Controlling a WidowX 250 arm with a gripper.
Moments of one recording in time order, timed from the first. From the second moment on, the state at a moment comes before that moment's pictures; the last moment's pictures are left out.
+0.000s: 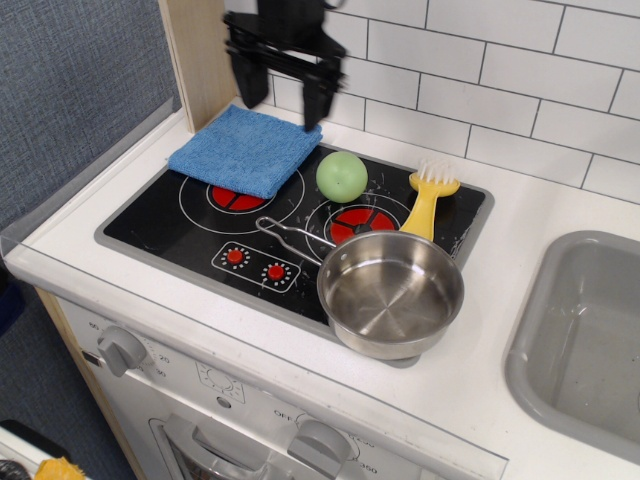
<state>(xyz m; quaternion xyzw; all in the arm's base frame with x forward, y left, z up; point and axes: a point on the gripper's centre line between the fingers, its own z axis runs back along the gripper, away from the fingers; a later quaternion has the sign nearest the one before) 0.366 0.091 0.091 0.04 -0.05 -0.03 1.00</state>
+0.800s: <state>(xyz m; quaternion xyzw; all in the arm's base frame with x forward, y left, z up) 0.402 0.143 0.022 0.04 -0.01 0.02 1.00</state>
